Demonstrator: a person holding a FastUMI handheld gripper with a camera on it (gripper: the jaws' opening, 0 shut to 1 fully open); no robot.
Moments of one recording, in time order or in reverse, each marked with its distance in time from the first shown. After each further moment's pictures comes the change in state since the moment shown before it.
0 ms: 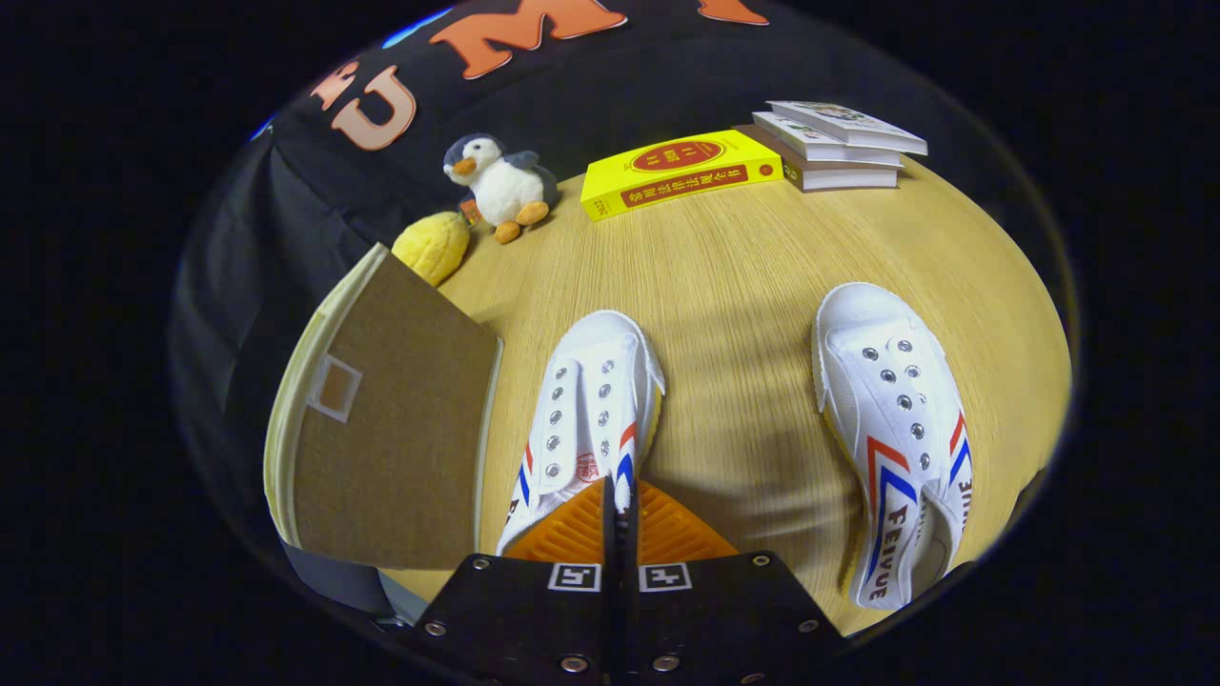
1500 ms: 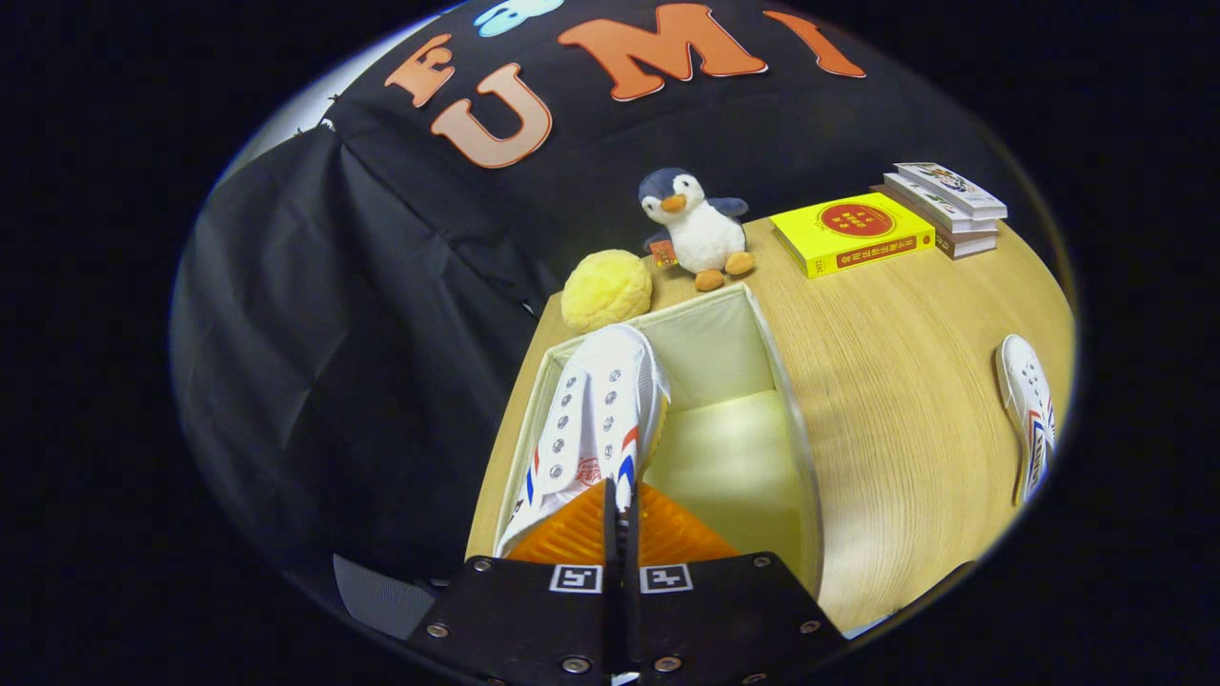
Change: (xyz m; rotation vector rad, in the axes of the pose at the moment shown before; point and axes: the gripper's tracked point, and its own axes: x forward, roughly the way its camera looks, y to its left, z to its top) arm -0.009 0.270 0.004 -0.061 -0.109 0.147
